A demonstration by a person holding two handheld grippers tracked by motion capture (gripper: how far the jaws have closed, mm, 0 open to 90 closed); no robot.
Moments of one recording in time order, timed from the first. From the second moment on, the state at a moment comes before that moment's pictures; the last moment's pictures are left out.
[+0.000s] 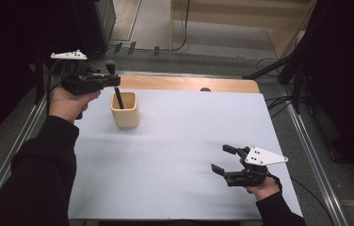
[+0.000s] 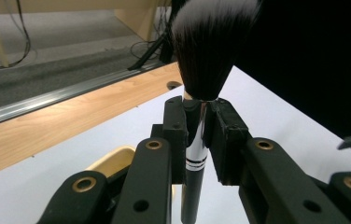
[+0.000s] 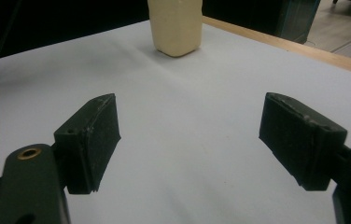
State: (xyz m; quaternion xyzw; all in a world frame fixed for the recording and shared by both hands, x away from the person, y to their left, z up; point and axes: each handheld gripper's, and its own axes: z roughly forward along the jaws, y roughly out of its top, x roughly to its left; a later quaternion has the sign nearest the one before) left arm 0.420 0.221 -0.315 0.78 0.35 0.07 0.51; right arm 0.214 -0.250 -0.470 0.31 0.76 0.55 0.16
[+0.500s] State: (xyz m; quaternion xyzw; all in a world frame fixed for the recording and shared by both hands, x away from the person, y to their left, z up) left arm 0.446 0.222 -0.341 0.77 0.38 0.10 0.51; right arm 0.213 -0.249 -0.470 0.31 0.76 0.55 0.16
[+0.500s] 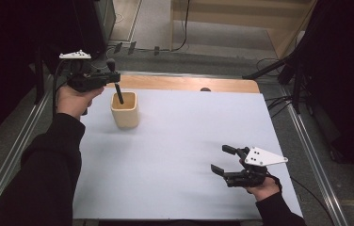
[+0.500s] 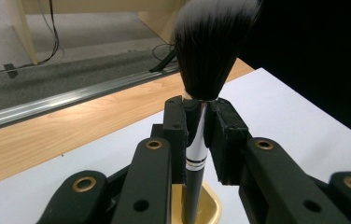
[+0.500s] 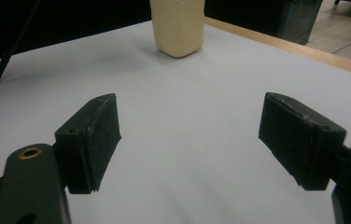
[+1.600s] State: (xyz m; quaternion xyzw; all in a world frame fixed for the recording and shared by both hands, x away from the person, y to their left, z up) left arm 0.449 0.218 -0.388 0.77 0.39 0.10 0.49; right arm 0.212 -0.248 -0.468 0.31 0.76 0.55 0.16
